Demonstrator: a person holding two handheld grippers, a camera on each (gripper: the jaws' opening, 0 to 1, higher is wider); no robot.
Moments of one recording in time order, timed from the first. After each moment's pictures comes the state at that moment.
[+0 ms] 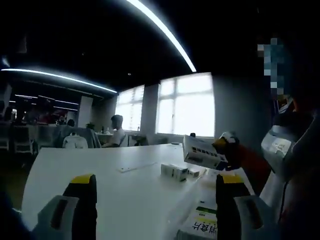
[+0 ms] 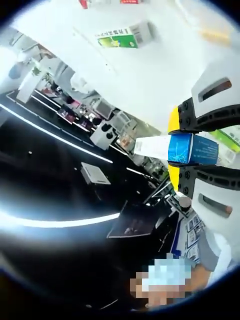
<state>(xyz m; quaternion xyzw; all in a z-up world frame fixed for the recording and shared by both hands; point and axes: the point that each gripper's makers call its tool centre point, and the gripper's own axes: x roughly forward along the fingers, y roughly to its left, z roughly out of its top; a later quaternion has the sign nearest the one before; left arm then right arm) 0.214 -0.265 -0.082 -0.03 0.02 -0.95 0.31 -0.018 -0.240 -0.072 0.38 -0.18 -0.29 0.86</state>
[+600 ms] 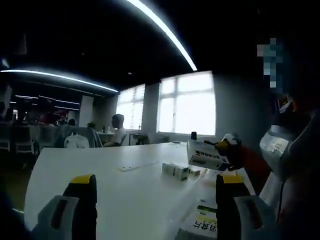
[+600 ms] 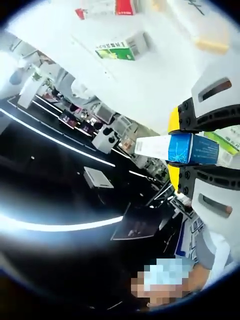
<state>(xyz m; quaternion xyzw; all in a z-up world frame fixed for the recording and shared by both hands) 0.212 -0.265 -0.080 -0.02 0.02 -0.95 0.31 -0.035 -0.237 -0.085 0.39 -0.19 -0.30 0.85</state>
